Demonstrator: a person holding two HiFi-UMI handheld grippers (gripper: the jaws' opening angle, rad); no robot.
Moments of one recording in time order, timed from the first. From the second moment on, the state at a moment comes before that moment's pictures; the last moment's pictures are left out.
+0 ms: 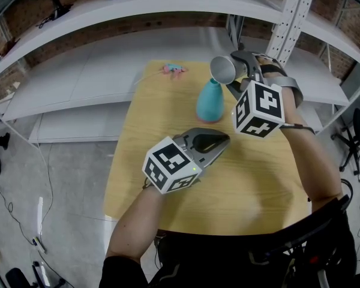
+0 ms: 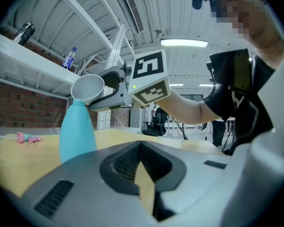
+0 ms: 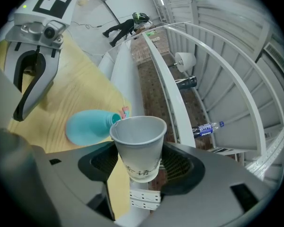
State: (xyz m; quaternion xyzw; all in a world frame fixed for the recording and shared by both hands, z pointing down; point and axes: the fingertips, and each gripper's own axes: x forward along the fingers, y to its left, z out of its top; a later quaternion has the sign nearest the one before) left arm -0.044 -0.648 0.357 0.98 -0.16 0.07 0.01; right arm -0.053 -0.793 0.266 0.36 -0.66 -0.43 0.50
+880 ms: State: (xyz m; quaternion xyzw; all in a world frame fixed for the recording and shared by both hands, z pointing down) left arm -0.045 -0.648 0.358 0.98 -0.16 0.07 0.01; right arm 0.001 -0.788 0.292 0.43 -0.87 -0.09 0.23
